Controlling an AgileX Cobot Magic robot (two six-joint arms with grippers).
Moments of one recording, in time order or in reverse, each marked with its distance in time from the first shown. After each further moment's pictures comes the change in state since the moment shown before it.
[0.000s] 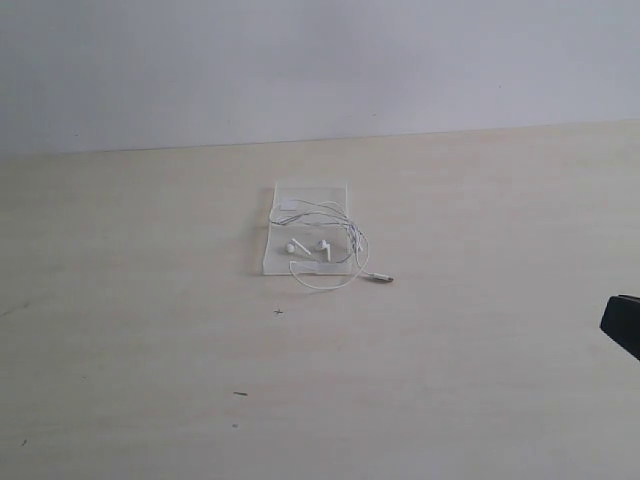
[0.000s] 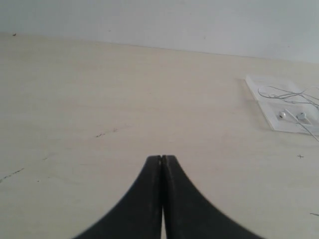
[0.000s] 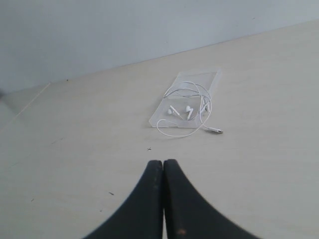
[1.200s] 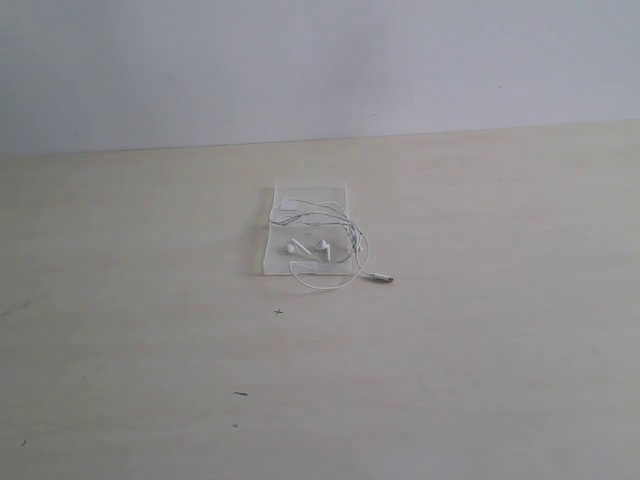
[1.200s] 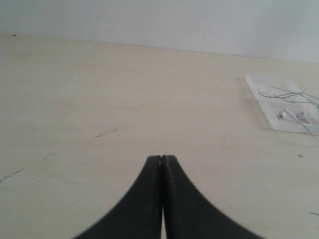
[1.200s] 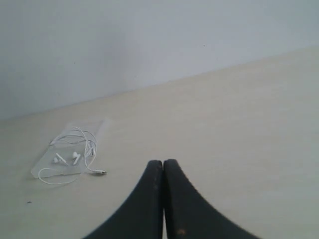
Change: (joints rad) left arm 0.000 0.000 0.000 0.000 0.000 0.002; right arm -0.355 -0.358 0.146 -0.152 0.121 -0.032
